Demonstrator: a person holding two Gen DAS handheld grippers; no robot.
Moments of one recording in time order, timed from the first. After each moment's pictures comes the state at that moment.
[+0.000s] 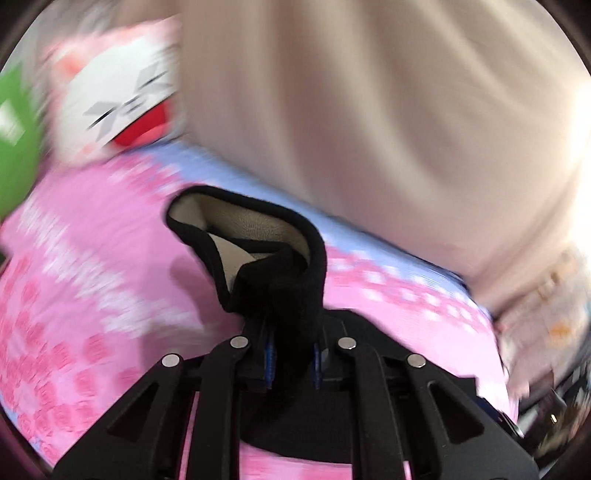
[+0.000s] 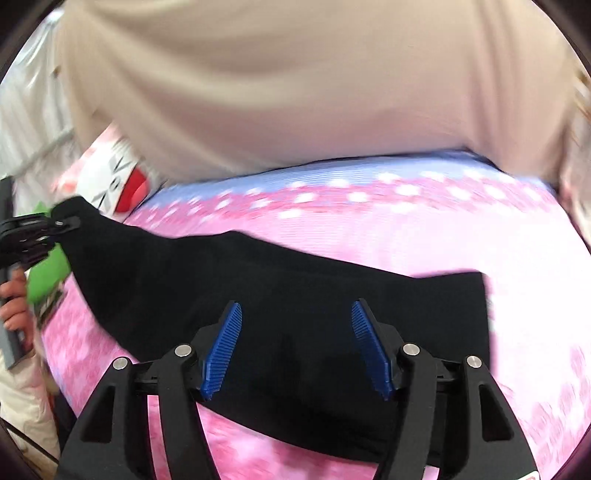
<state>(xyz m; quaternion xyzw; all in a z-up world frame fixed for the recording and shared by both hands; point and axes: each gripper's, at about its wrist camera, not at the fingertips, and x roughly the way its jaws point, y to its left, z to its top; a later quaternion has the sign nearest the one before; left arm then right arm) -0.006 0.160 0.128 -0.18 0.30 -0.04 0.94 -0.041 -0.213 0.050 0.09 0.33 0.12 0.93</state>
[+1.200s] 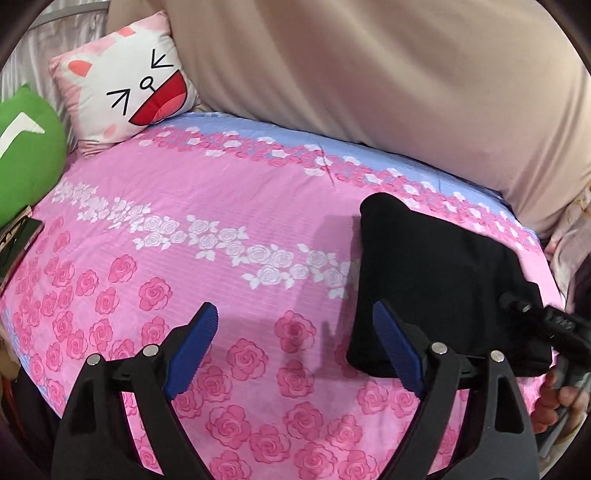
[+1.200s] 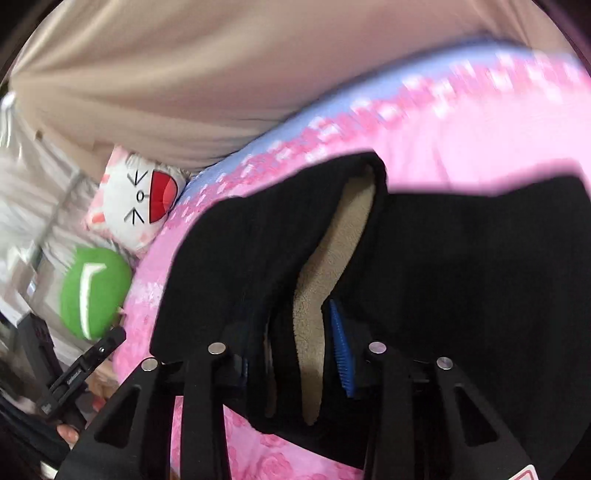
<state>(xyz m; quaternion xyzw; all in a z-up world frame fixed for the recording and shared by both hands) -0.067 0.132 0.040 -0.10 0.37 0.03 0.92 0.002 -0.189 0.015 0.22 0.41 0.23 0.86</state>
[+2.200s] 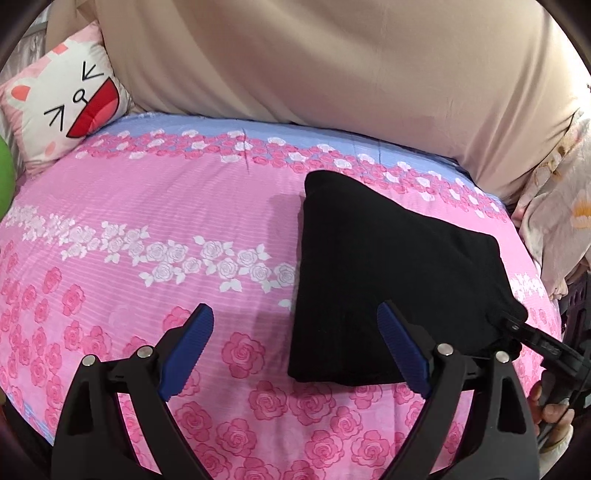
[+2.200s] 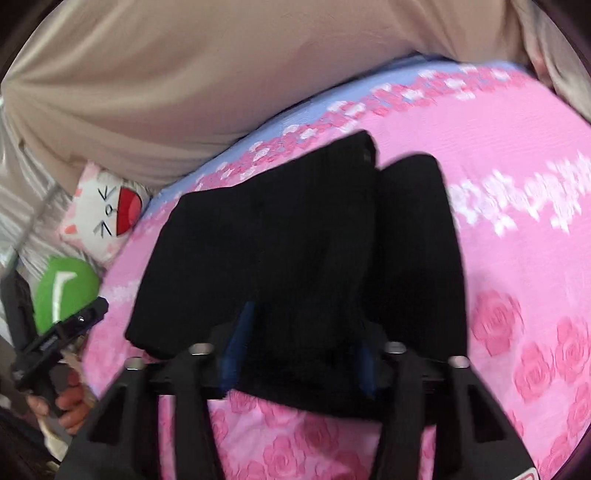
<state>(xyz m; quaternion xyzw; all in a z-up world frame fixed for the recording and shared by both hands) -0.047 0.047 0.038 -0.07 0.39 -0.05 0.92 -0.044 -0.270 -0.005 0.21 0.40 0.14 0.88</state>
